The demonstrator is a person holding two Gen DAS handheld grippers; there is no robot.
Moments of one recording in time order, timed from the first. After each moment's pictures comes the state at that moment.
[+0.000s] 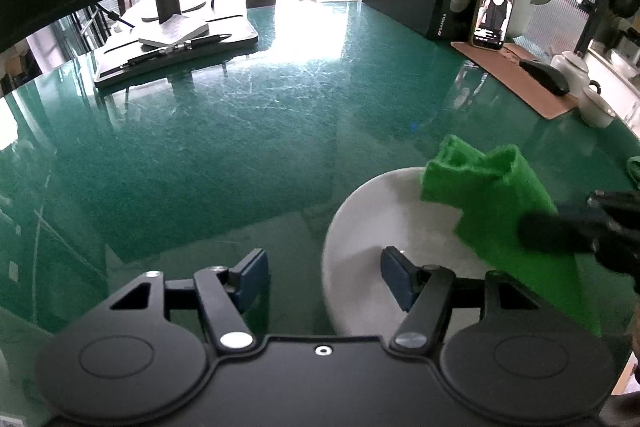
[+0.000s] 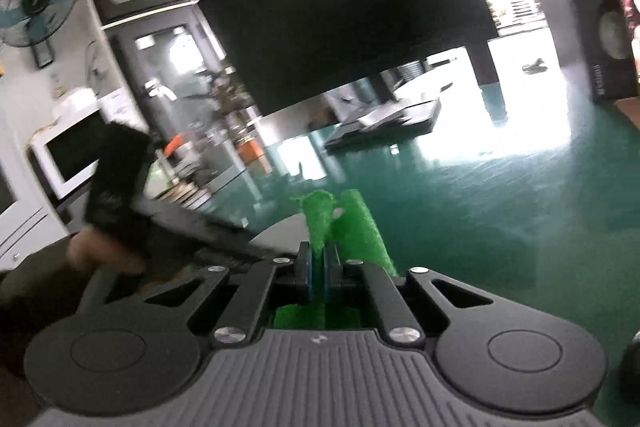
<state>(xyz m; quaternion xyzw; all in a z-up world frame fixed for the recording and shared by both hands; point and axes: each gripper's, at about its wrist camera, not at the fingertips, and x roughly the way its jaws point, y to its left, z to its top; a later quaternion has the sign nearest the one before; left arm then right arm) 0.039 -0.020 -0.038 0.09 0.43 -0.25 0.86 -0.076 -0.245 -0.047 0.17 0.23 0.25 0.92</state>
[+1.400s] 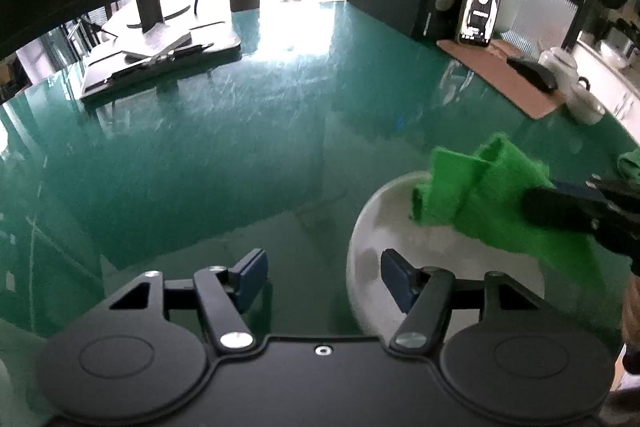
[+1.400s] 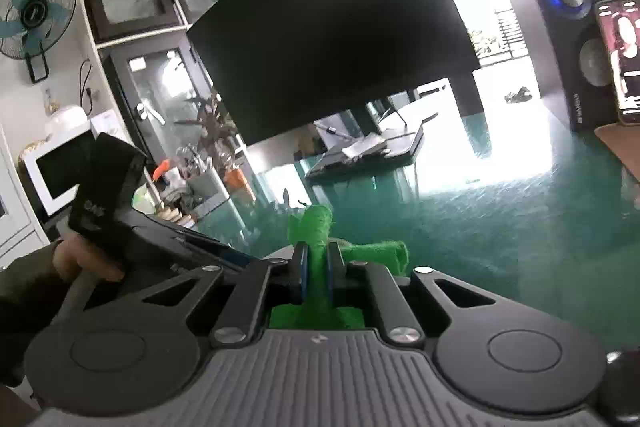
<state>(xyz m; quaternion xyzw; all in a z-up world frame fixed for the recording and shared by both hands) 0.051 -0.036 -0.028 0.11 0.44 -0.27 0.85 -0.081 -0.266 -0.047 0.19 0.19 0.23 0.94</state>
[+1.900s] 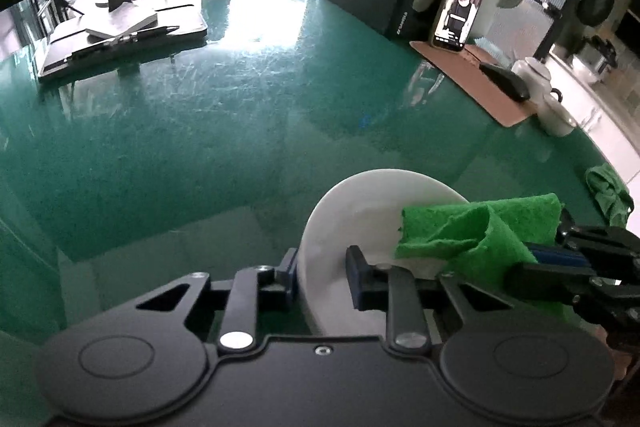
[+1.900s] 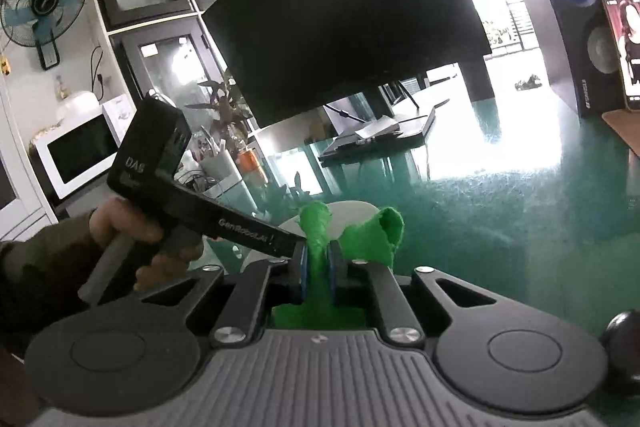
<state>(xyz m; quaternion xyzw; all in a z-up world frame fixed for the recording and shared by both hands) 0.055 -0.037 -0.037 0.06 0.45 -0.32 0.83 -0.091 -0.253 -0.055 0.17 0.21 0.26 0.93</state>
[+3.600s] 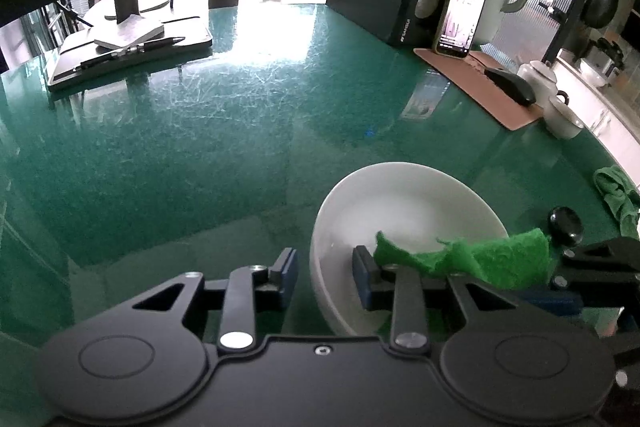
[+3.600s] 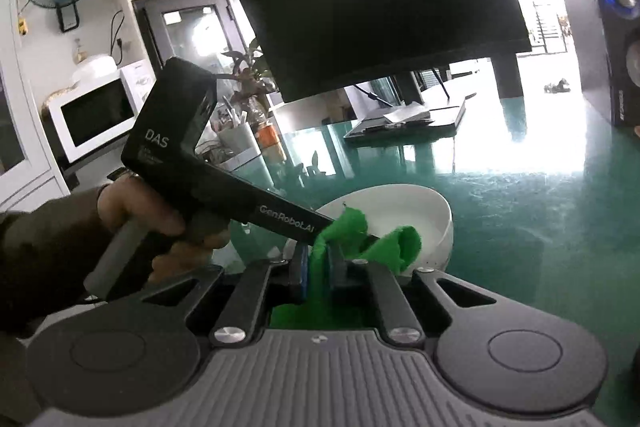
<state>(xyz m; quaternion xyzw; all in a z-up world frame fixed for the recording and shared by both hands) 0.048 -0.042 -0.036 0.06 0.44 -0.30 0.85 -0.087 -0.229 -0.054 0.13 0.23 0.29 0.92</state>
